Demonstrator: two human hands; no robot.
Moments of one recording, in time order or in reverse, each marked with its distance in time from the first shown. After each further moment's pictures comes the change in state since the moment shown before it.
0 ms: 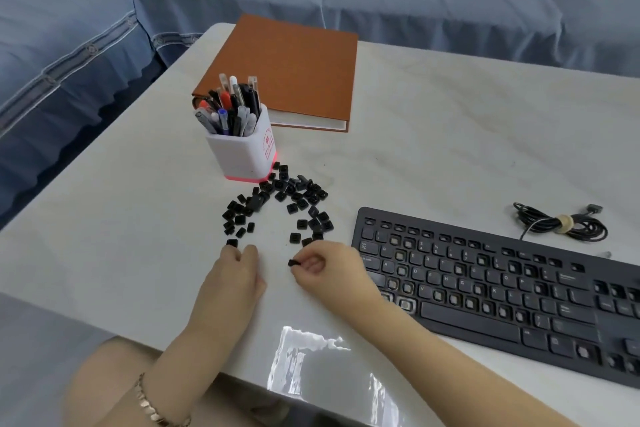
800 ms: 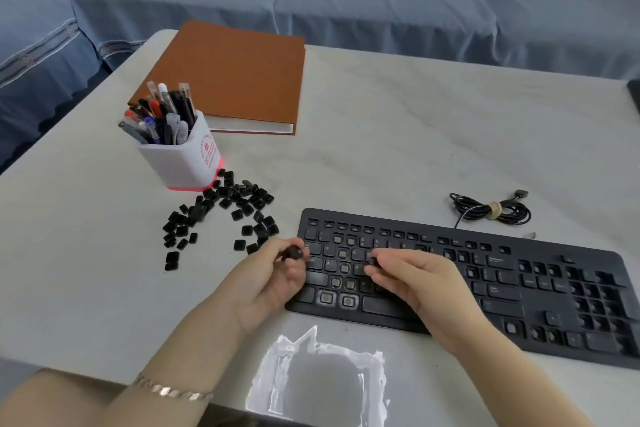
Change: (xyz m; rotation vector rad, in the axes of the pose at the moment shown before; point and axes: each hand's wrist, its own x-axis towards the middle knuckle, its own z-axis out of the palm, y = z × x) left_hand 0.034 0.128 -0.013 -1.862 -0.472 -0.925; right_hand -0.080 0.034 -0.125 0.853 0.265 0.304
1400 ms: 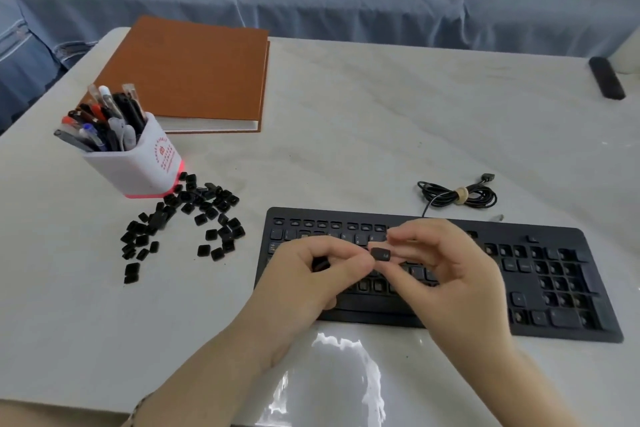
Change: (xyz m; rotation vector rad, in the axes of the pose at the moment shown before) left_hand -0.045 -0.040 0.065 0.858 -0.264 0.442; right_hand -0.032 -0.017 -0.023 -0.530 0.148 -0.841
